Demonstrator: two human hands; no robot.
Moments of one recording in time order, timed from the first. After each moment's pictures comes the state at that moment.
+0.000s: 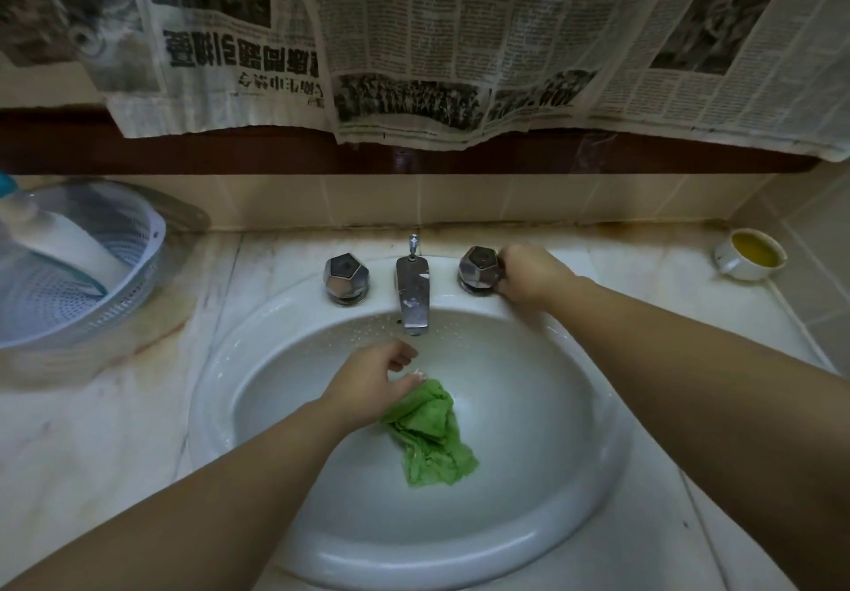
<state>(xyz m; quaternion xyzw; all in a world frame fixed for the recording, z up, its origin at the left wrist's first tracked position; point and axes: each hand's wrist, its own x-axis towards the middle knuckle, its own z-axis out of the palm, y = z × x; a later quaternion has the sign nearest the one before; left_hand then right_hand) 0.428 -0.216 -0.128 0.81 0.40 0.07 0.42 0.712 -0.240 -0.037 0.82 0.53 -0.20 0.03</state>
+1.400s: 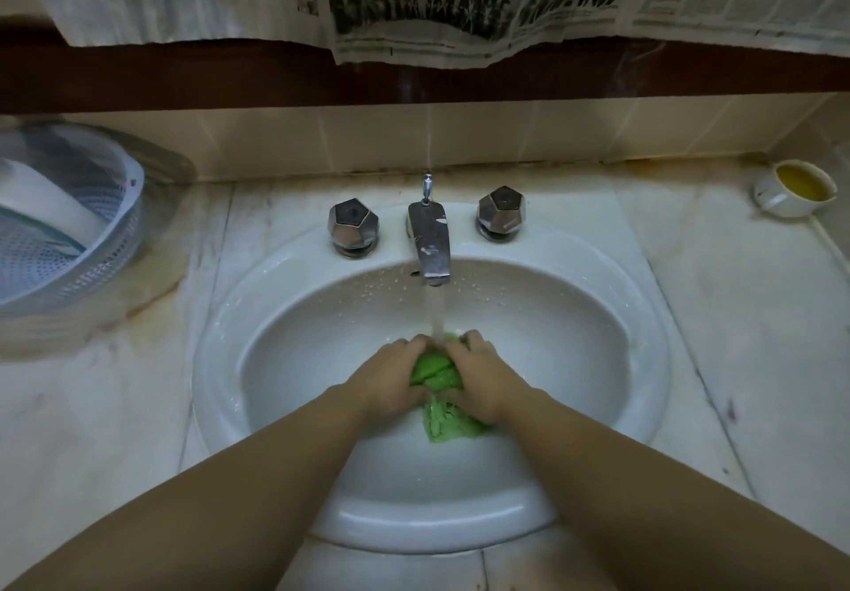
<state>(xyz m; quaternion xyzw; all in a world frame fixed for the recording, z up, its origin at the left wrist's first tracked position) 0.416 -0.231 -0.189 0.84 0.33 -0.11 0.41 0.577 -0.340 -0.190 0.76 0.54 -0.36 -0.06</state>
